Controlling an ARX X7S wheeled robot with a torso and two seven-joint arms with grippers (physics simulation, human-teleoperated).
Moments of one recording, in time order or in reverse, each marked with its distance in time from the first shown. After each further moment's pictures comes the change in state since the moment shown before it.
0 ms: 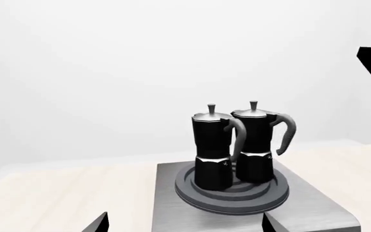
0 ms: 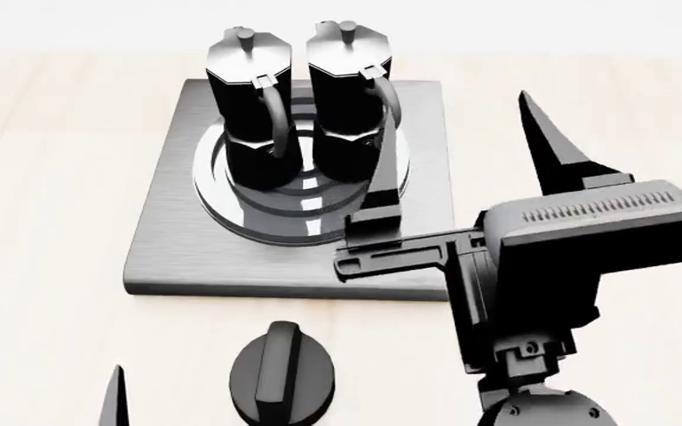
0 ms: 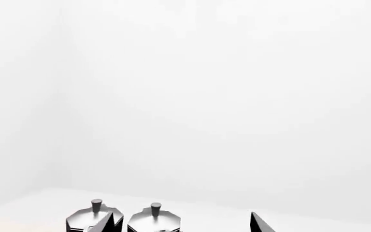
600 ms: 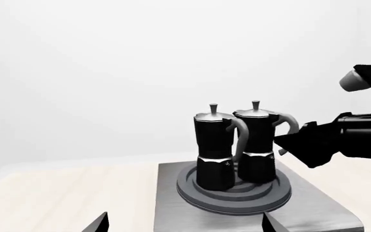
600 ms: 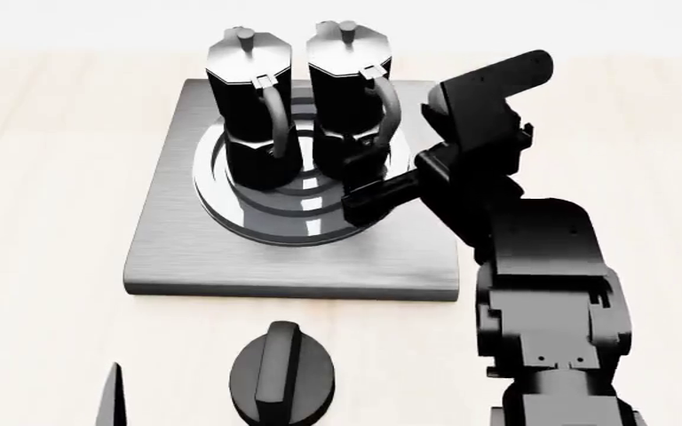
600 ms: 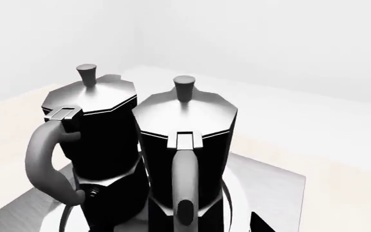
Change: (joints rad) left arm -0.002 0.003 -0.010 -0.002 -0.005 -0.004 0.005; right arm 0.745 0.047 -0.080 1.519 -0.028 -0.266 -0.415
